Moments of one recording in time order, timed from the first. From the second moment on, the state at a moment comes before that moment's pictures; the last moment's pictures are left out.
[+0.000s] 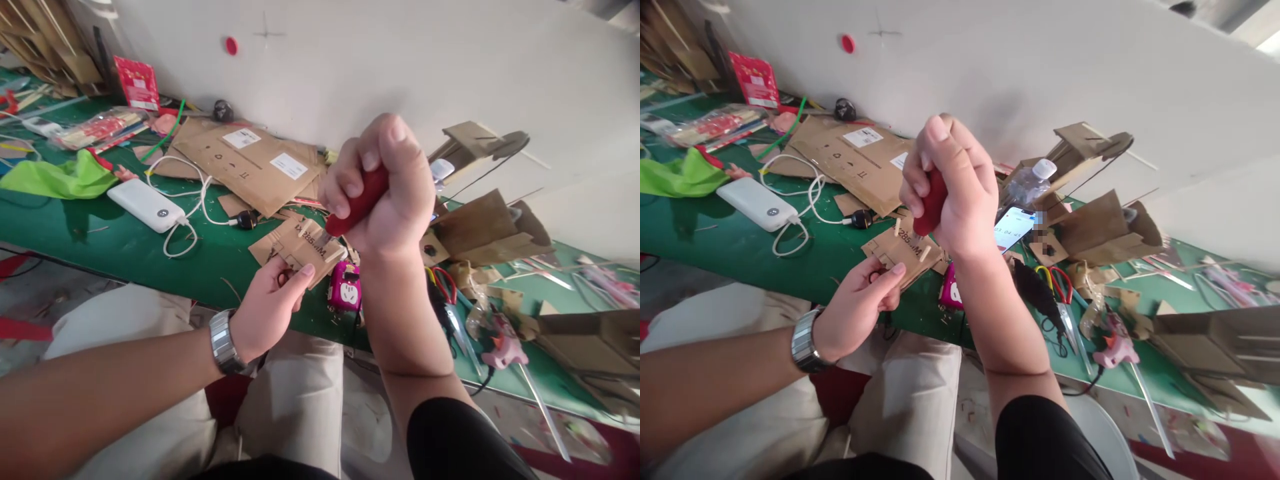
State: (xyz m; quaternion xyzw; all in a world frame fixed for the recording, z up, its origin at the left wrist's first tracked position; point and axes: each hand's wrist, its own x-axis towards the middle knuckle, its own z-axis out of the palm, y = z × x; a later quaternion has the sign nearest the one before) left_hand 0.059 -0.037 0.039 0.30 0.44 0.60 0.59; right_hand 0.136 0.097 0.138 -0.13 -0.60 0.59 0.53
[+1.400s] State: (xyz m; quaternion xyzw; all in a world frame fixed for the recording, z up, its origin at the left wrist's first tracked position) left_hand 0.061 -0.033 0.034 0.29 0.41 0.59 0.63; right_hand 0.137 0.097 0.143 -0.24 -0.63 0.58 0.45
